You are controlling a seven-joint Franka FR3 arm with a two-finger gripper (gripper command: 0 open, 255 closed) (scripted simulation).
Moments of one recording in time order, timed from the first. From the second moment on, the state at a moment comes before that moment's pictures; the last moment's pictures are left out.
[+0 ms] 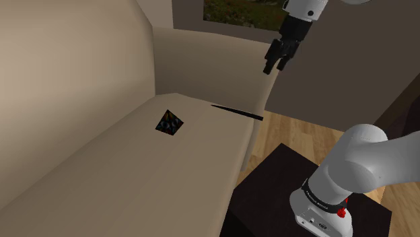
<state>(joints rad) 0.01 -0.82 -0.07 -2.33 0.05 1.63 -0.03</state>
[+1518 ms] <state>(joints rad) 0.16 -0.34 0.07 -2.47 0.17 2.51 -0.08</state>
